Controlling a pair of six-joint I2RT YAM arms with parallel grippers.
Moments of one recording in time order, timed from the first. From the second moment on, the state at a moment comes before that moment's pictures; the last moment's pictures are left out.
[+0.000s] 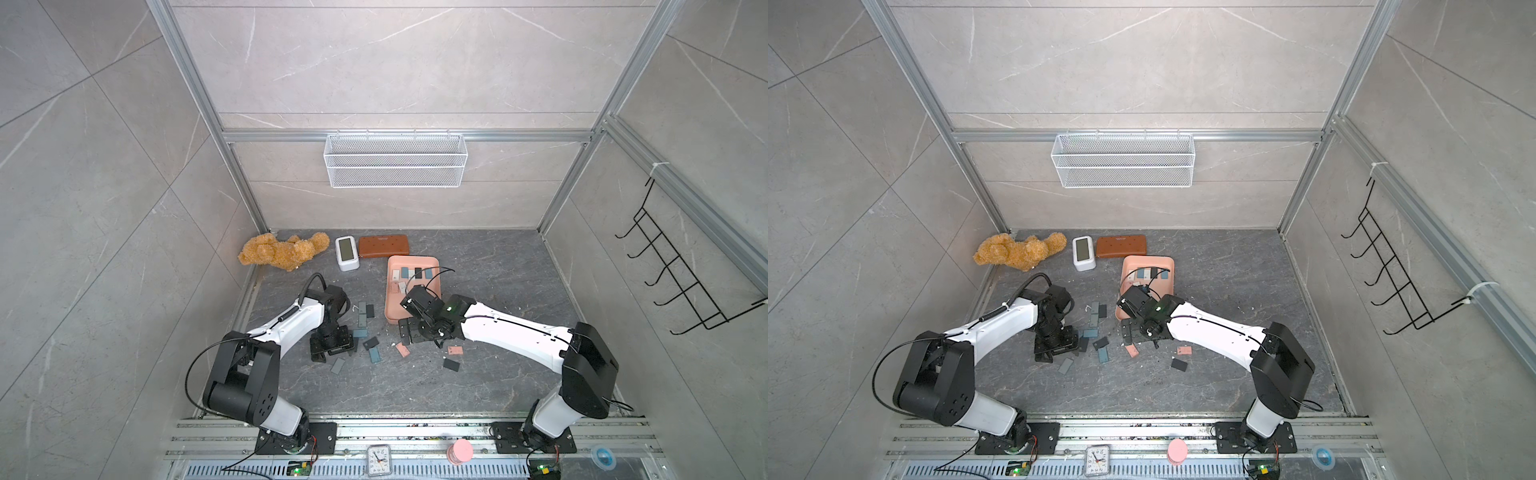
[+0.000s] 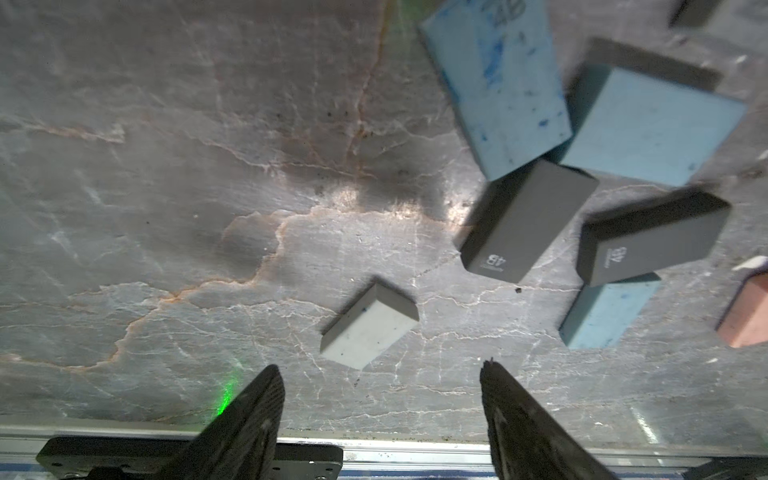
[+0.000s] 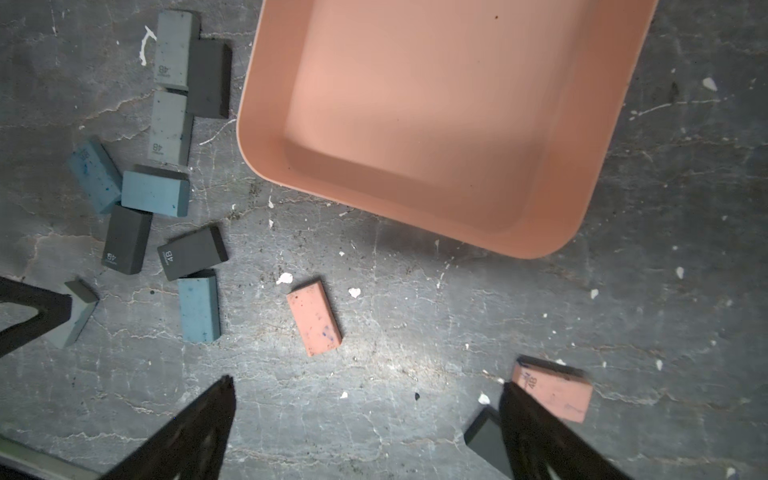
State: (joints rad) left arm -0.36 1.53 0.91 -1.06 0.14 -0.55; right arm 0.92 1.66 1.25 -0.79 0.16 0.66
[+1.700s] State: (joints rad) left arm -0.48 1.60 0.92 -0.97 0.09 -0.63; right arm 0.91 1.53 1.17 -0.79 0.21 0.67
